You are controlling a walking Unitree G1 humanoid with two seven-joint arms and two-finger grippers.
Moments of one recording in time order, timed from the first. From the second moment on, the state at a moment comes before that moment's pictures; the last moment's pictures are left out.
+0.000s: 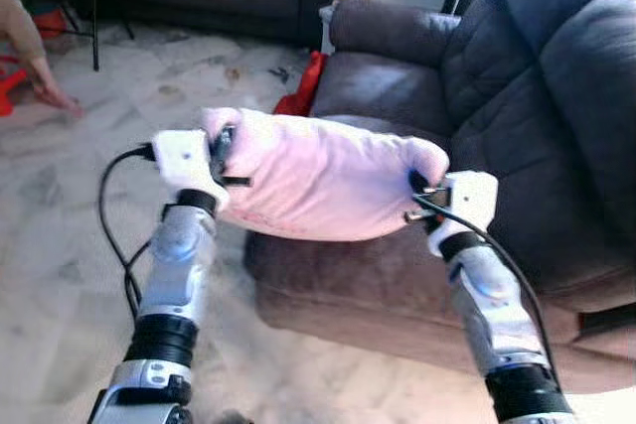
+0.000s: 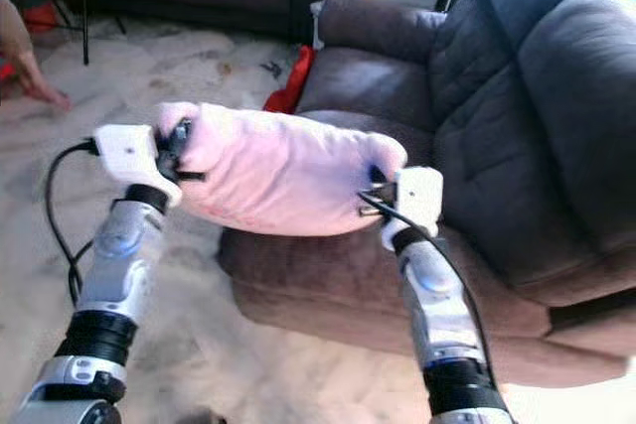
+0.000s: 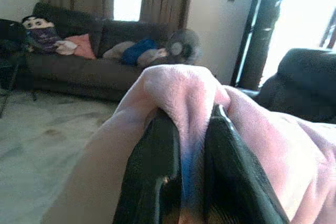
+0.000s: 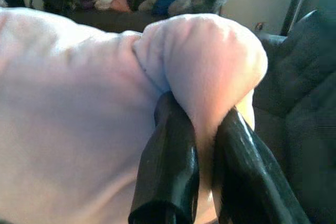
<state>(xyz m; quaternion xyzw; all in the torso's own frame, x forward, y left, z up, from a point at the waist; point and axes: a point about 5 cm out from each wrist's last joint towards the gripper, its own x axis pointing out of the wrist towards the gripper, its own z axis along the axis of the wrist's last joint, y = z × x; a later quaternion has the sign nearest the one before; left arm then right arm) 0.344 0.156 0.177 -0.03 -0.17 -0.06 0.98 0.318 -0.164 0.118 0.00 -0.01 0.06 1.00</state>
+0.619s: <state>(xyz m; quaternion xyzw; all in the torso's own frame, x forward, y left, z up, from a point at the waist) 0.344 0.164 0.172 -0.02 -0.15 -0.05 0.99 0.320 -0.158 0.120 0.01 -0.01 0.07 1.00</state>
